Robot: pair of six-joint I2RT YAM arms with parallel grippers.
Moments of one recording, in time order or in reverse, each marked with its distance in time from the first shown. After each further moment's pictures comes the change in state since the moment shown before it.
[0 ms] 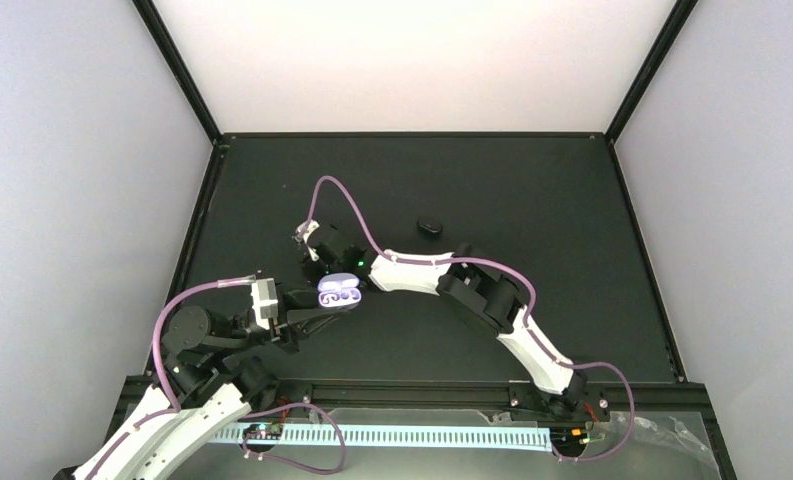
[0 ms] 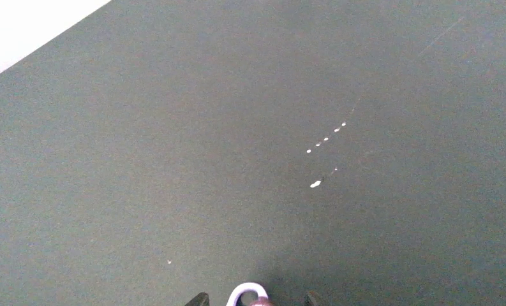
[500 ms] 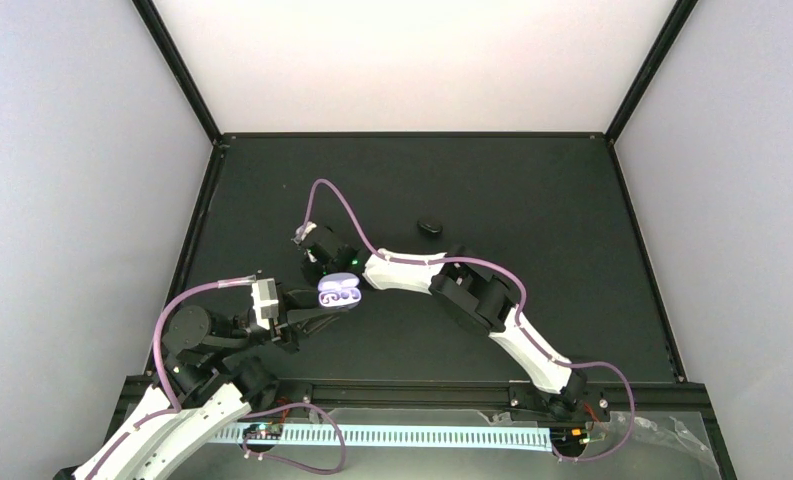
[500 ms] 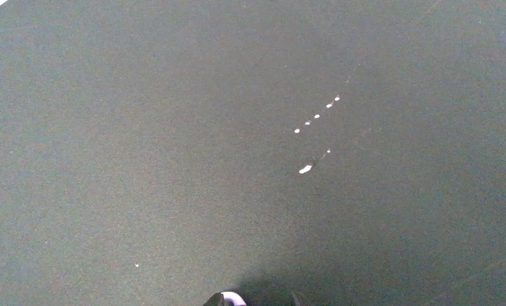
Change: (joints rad) left arm 0.000 0.000 0.000 -0.005 -0.002 0.009; right arm -0.002 0.087 0.119 -0.109 0.021 0.012
